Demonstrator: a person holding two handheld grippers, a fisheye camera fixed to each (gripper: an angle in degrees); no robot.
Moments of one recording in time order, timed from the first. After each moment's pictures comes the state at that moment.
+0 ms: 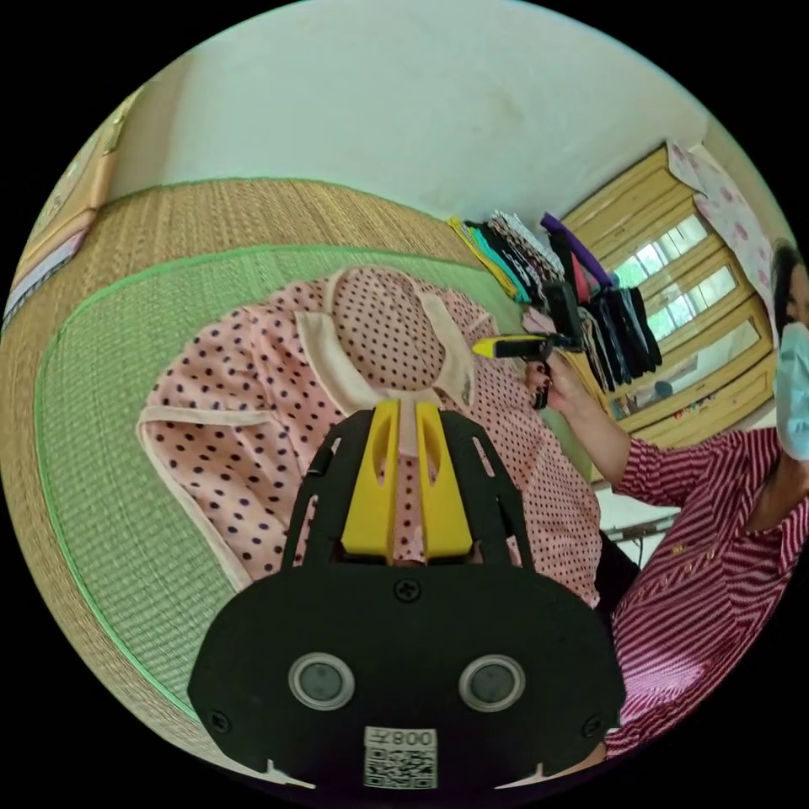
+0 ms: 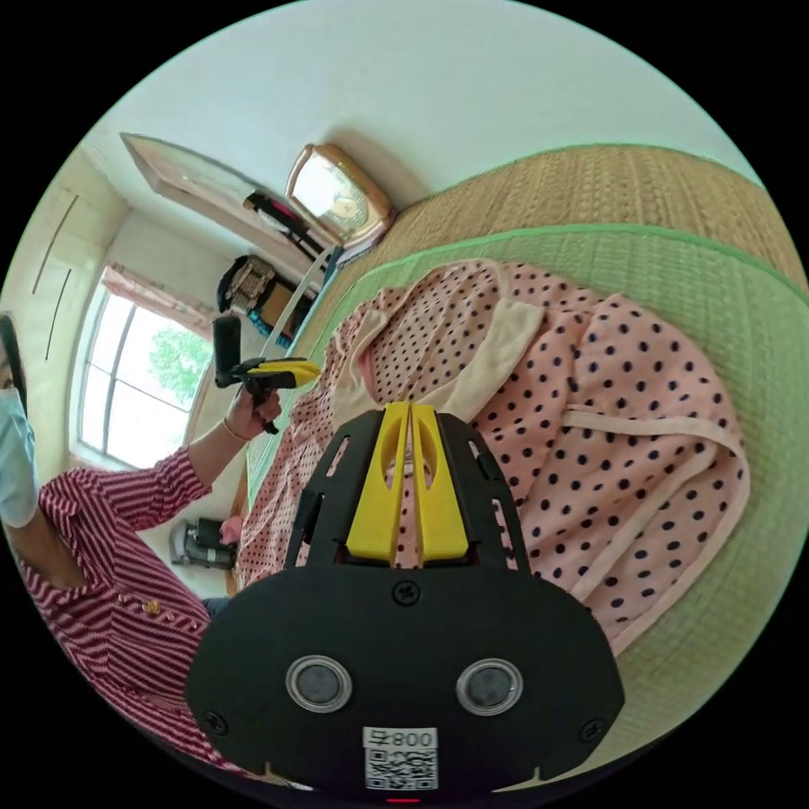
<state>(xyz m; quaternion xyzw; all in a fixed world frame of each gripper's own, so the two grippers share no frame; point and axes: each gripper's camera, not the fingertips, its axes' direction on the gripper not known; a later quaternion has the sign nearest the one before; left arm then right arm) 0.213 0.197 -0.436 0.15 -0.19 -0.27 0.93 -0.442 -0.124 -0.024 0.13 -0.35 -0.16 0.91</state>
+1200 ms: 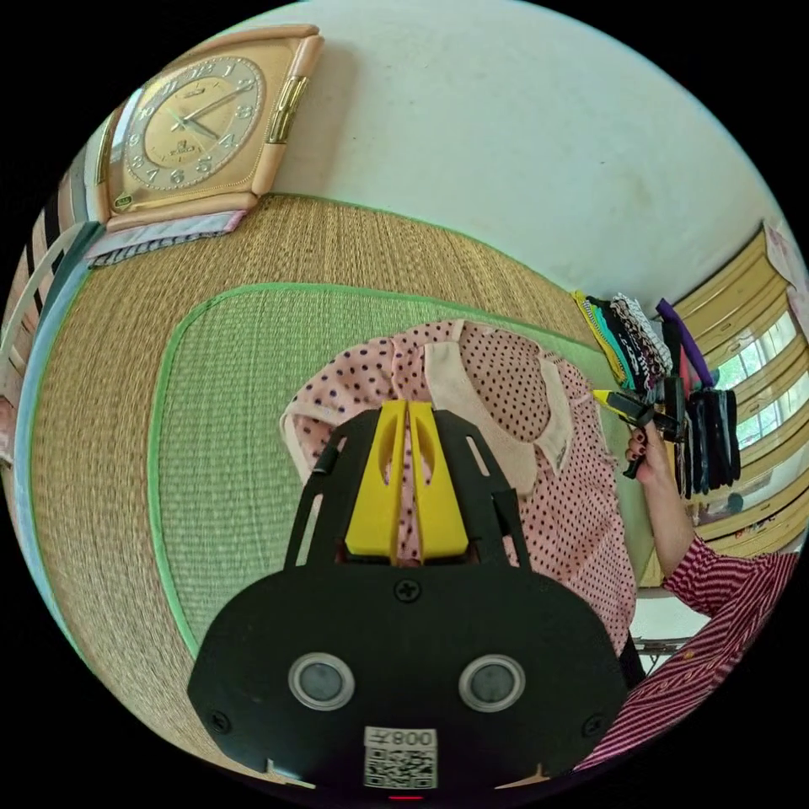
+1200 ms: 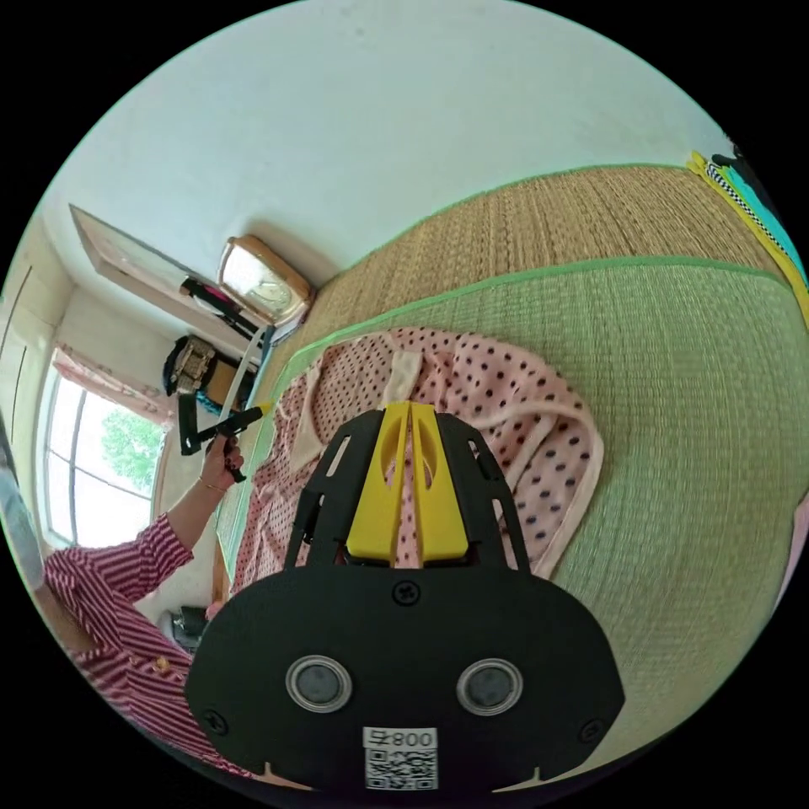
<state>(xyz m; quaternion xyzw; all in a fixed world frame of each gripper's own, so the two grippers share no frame) 0.300 0.184 -0.422 0.17 -0.32 -0.39 0.85 -0.359 -0.045 -0.016 0.19 -0.30 -0.04 0.93</state>
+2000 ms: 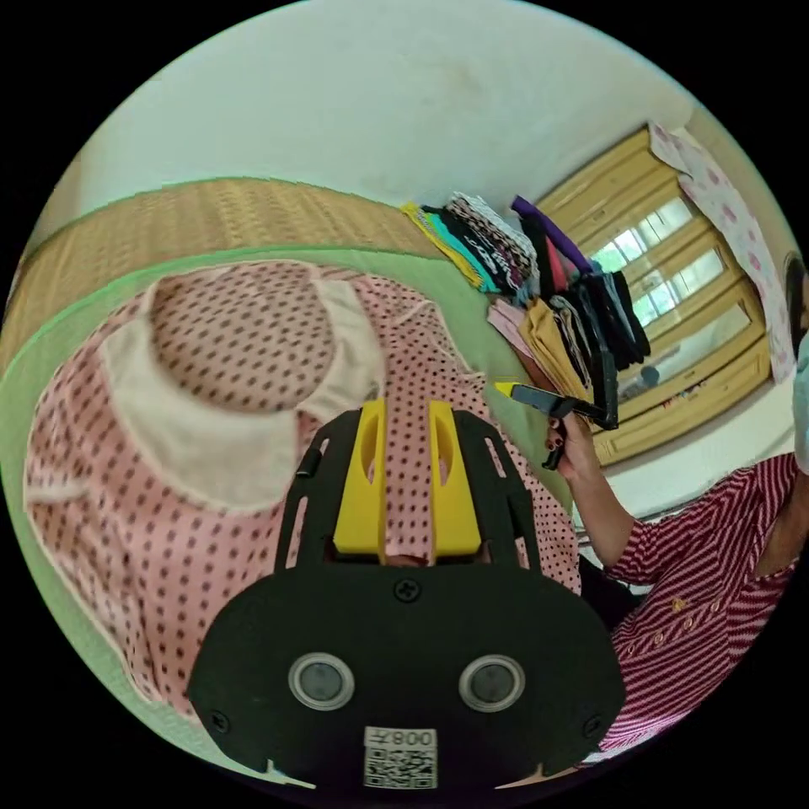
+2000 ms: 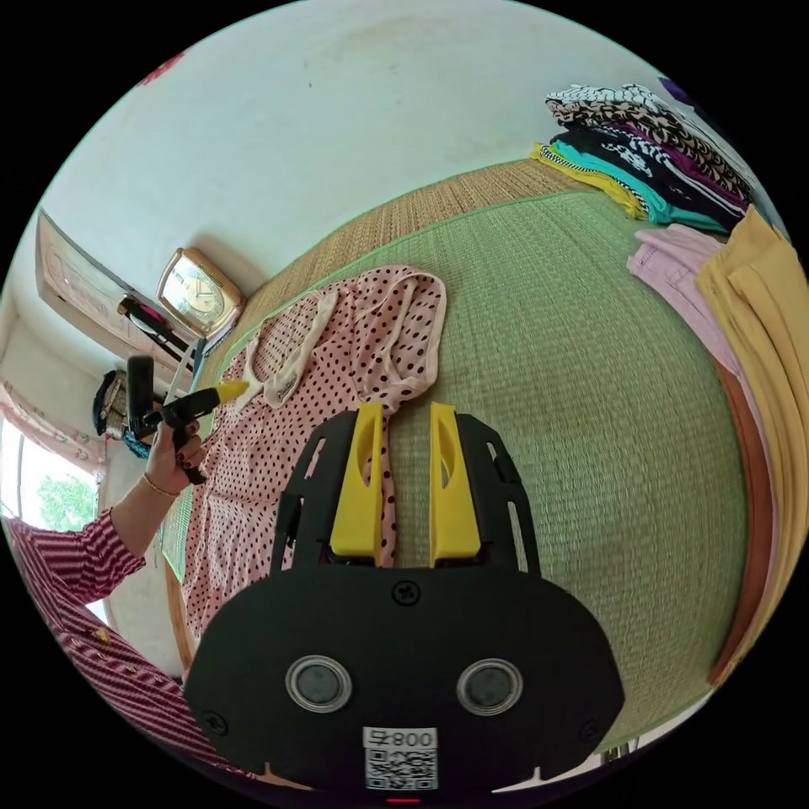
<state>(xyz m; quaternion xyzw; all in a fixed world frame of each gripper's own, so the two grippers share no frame) 0.383 0.003 -0.328 0.11 -0.14 -0.19 0.97 -0.346 0.188 -0.025 0.24 -0.18 0.09 0.95</state>
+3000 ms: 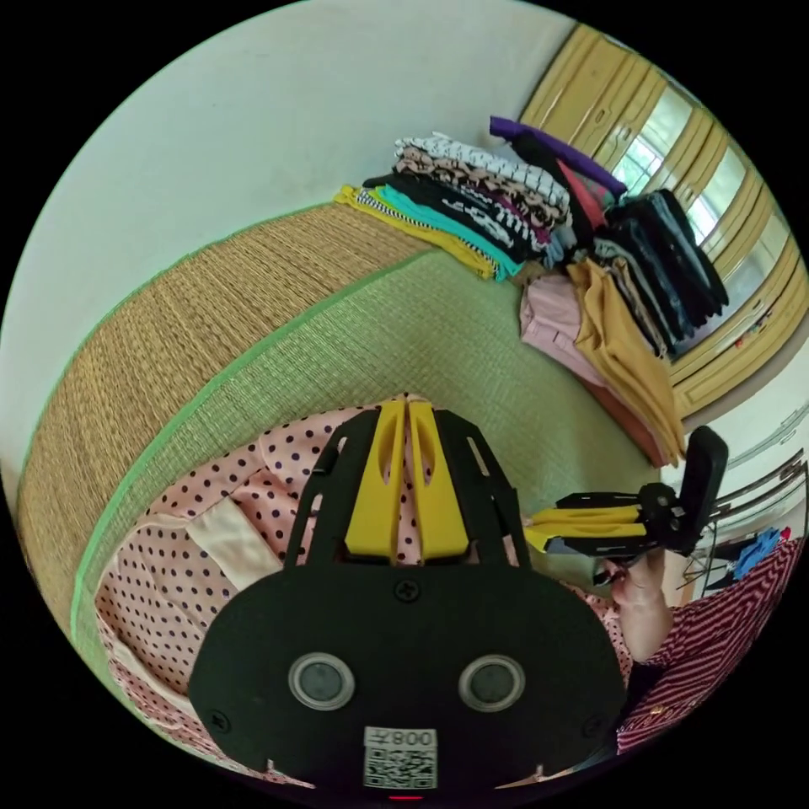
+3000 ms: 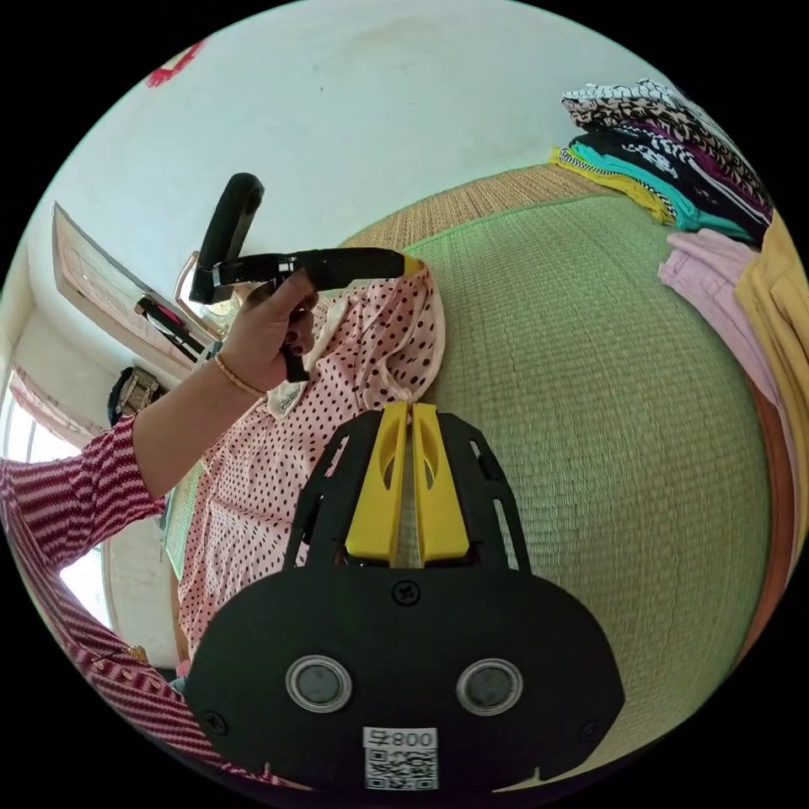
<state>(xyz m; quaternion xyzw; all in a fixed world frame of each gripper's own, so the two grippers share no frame) 0.390 -0.235 -0.272 0.04 -0.23 -0.11 0.97 -0.337 0.191 -0.023 0.26 -0.21 0.07 0.94</state>
